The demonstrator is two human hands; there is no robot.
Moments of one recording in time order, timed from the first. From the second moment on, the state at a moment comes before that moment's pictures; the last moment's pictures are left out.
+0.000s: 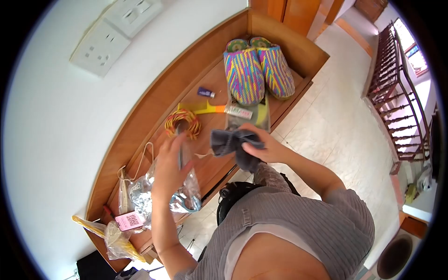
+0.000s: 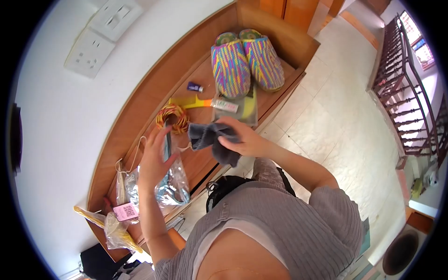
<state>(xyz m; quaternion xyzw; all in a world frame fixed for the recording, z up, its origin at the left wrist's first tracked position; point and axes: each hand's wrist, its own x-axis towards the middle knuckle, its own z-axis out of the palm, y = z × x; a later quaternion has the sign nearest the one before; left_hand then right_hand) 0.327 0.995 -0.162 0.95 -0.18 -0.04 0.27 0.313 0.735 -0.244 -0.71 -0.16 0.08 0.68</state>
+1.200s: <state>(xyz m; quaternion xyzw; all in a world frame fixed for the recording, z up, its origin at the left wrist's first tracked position) 0.317 1.038 -0.130 0.90 0.07 -0.12 0.42 0.448 0.799 -0.347 -0.93 -0.24 -0.13 0.24</state>
